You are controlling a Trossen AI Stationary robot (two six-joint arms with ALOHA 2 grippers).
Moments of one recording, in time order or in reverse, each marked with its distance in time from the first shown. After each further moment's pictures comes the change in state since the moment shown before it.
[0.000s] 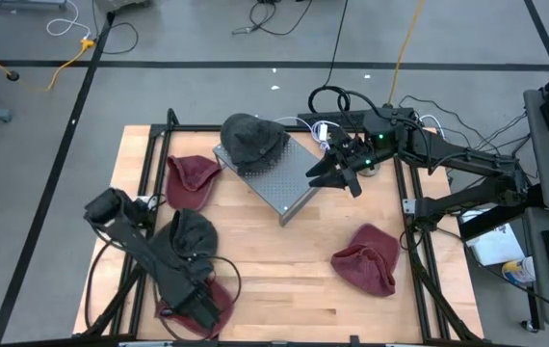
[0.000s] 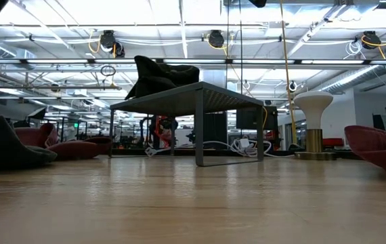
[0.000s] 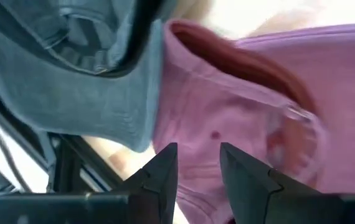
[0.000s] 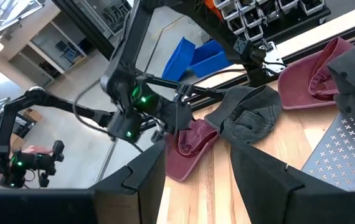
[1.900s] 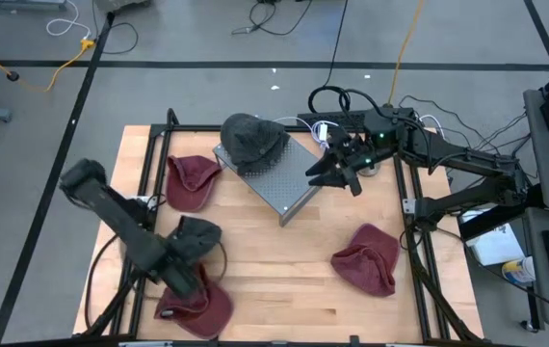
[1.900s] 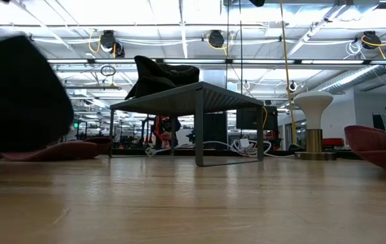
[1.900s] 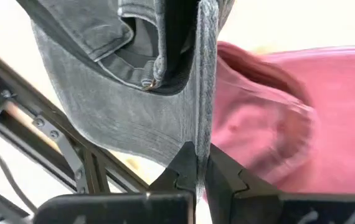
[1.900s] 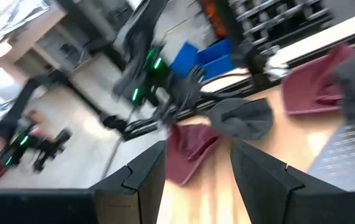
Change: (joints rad) left arm 0.038 -0.366 -0.190 0.066 -0.001 0.057; right arm 0.000 0.000 0.000 0.023 -0.019 0.005
